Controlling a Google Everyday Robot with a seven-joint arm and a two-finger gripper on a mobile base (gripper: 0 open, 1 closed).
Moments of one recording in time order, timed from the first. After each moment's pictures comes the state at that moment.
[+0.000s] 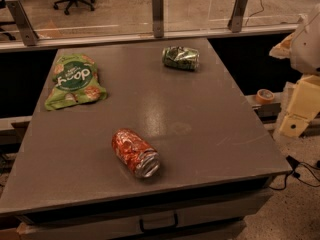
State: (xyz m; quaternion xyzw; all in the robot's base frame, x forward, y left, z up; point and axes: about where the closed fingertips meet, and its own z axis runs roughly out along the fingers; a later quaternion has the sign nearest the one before) arm 0.438 -0.216 0.977 -0.60 0.78 -0.04 0.16
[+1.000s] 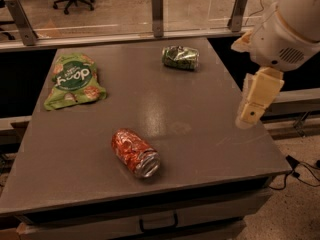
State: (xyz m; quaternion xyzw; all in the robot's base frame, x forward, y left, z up) arm 0.478 -0.165 0.969 -0.64 0.74 0.00 0.21
